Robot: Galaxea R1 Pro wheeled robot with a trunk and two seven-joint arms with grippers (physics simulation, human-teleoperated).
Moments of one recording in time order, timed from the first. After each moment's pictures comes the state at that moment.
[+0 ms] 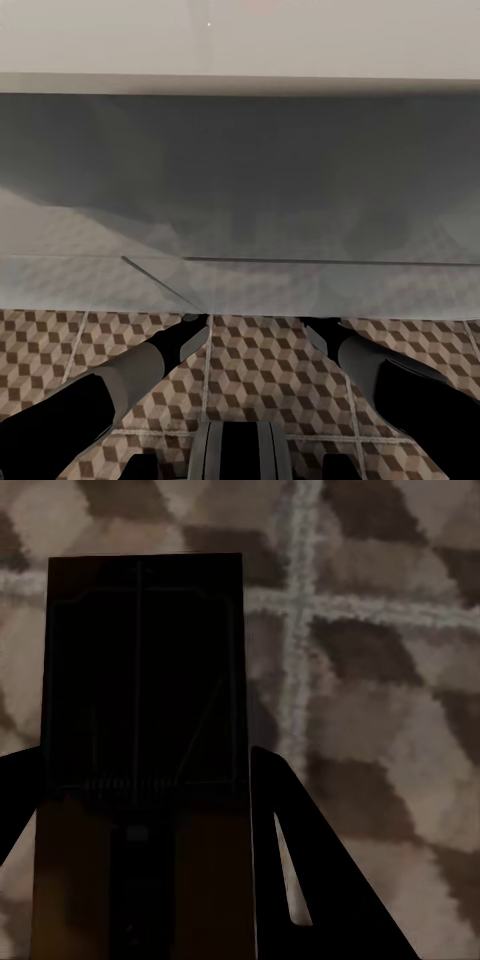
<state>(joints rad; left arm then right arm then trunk) -1.04 -0.10 -1.02 -0.34 0.98 -0.12 0.41 -1.10 0.03 1.26 -0.03 -1.20 0.06 -0.36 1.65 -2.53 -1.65</state>
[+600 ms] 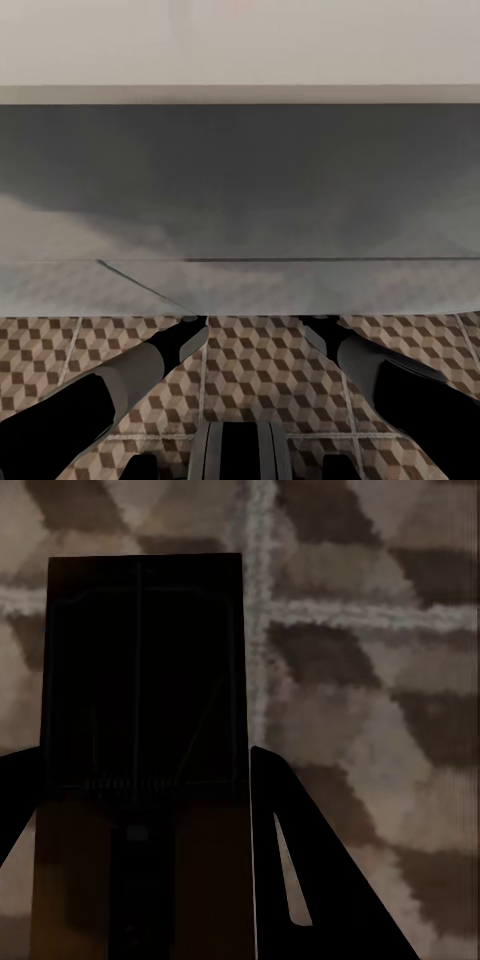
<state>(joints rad) -1.04 -0.10 -1.02 -0.33 0.97 -0.12 0.41 -1.10 0.03 1.26 -0.04 -1.19 0.02 -0.36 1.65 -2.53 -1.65</state>
